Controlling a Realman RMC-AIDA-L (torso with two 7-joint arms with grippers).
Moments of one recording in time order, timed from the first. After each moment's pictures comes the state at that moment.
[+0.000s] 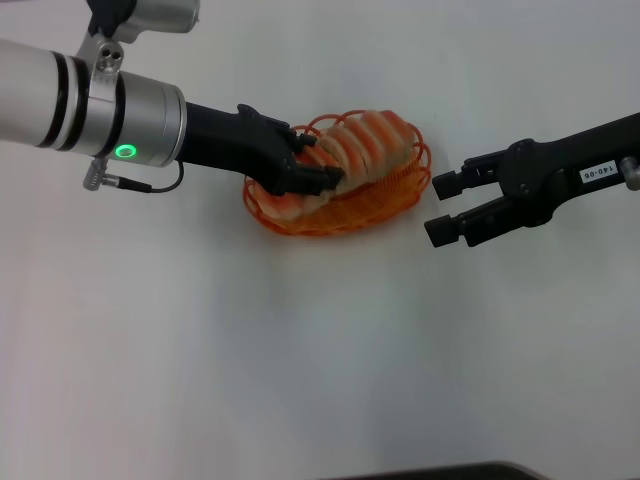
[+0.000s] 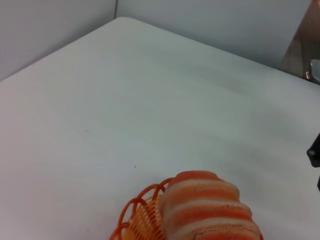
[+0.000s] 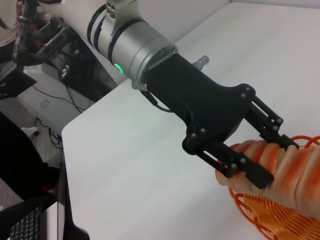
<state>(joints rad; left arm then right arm) -0.77 -2.15 1.16 0.76 2.13 1.26 -1.84 0.58 2.03 -0.70 -0.86 -2.24 -1.86 1.82</state>
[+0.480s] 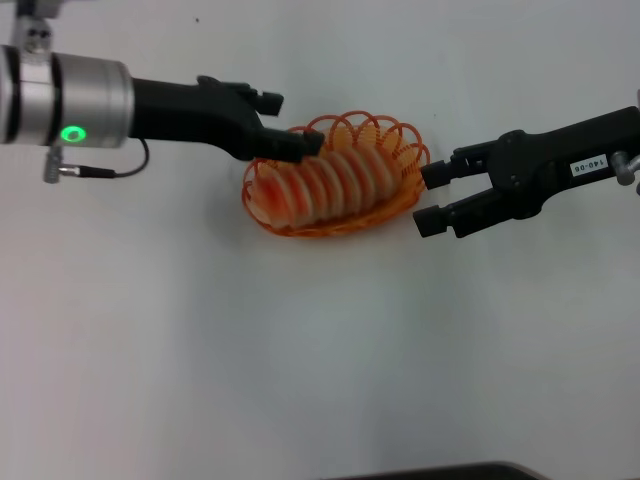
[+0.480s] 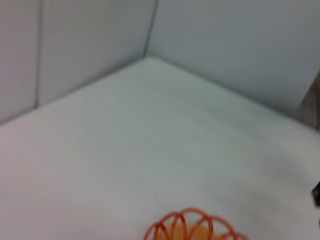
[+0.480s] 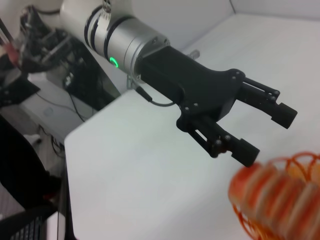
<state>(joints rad) -0.71 -2.16 0.99 0.85 2.11 1.36 -1.84 0.58 2.04 -0.69 -0.86 -2.21 -1.85 1.80</state>
